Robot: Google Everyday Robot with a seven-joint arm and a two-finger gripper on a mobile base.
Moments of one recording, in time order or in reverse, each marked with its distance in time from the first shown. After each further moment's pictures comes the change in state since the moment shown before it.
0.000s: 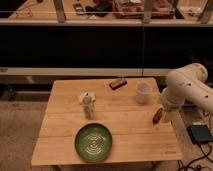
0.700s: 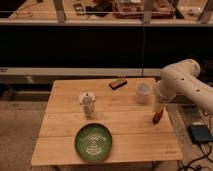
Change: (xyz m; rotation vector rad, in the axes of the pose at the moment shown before) arm -0.041 -0.080 0.008 0.154 -0.108 0.033
